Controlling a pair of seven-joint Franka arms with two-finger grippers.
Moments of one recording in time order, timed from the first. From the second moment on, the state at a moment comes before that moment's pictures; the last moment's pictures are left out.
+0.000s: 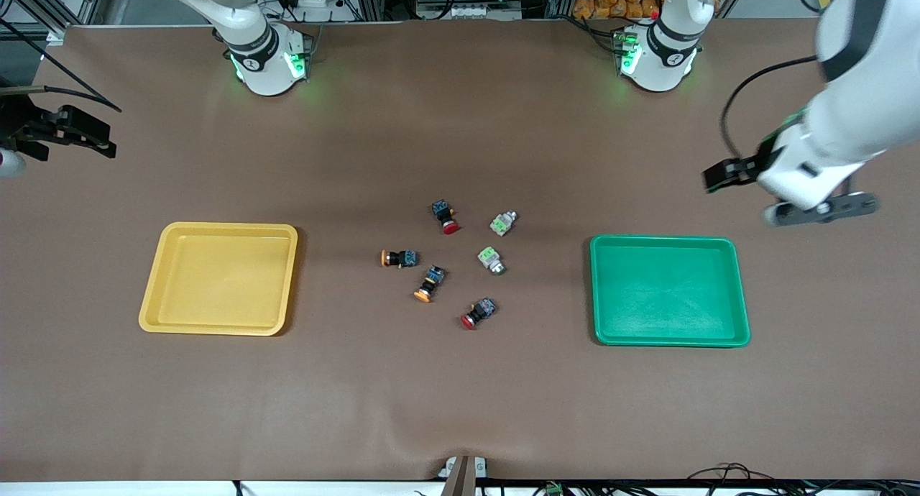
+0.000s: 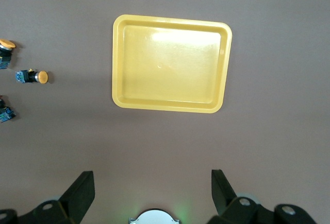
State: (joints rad) left arm -0.05 0.11 -0.19 -1.64 0.02 1.59 -0.37; right arm 0.04 0.04 -0.04 -1.44 -0.02 1.36 -0.05
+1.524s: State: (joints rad) left arm -0.32 0.49 -0.37 -1.79 0.15 2.09 -1.39; right arm 0.04 0.05 -0.04 -1.44 -0.02 1.36 -0.05
